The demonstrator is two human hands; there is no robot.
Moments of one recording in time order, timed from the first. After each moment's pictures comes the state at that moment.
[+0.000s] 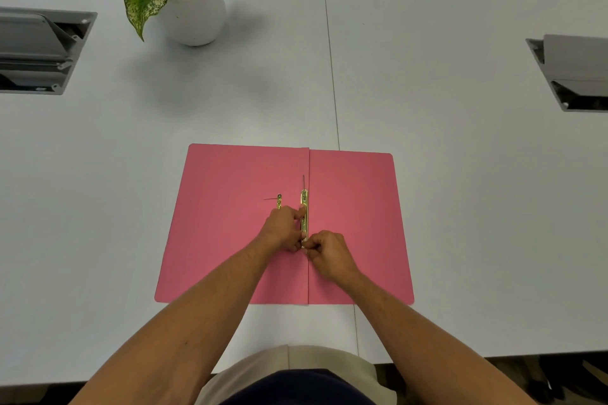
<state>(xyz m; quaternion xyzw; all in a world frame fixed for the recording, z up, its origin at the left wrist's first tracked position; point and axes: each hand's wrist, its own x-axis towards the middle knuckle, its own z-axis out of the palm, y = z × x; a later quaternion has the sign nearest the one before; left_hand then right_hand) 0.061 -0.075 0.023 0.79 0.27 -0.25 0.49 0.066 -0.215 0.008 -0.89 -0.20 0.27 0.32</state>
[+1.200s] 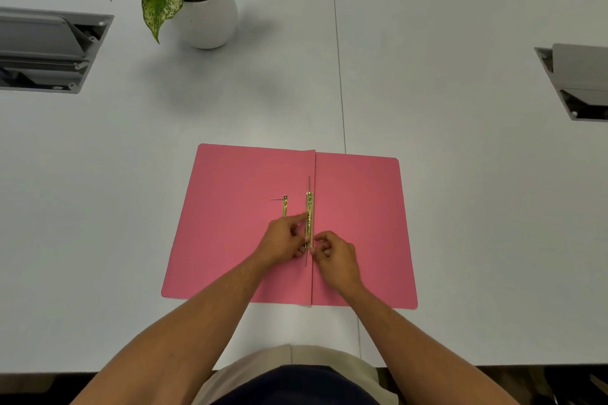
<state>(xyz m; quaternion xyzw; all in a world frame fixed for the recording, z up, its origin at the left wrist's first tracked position) 0.030 -0.073 0.008 0.76 0.24 -0.16 0.59 0.051 -0.223 0.009 -0.89 -0.09 0.23 0.39</state>
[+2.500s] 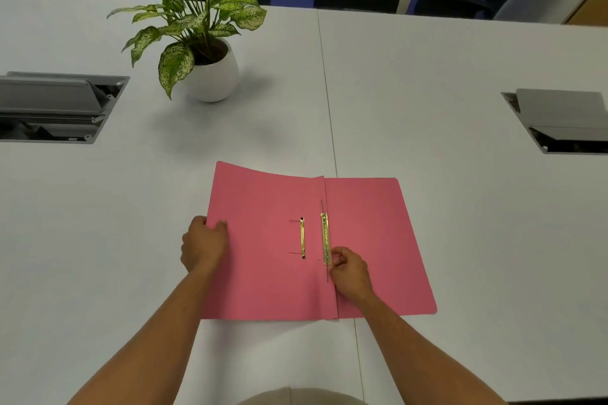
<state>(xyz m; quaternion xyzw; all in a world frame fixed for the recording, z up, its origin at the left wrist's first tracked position) 0.015 0.035 0.065 0.76 0.54 0.07 0.36 0.091 -0.232 0.026 -0.89 -0.03 0.22 0.41</state>
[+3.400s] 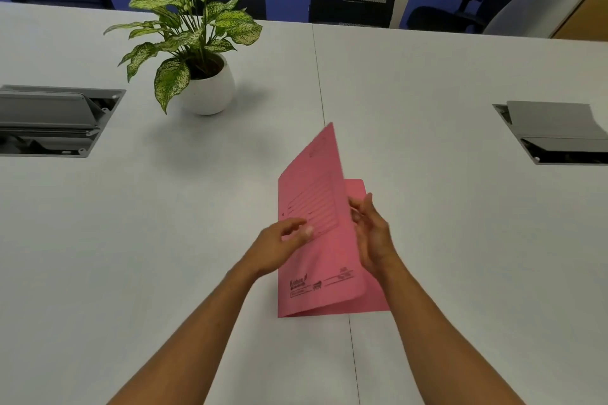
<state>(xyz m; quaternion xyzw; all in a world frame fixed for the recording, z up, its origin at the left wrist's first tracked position) 0.065 -0.040 0.110 0.81 0.16 -0.10 0.56 0.160 -0.225 0.122 -0.57 0.00 0.29 0.77</state>
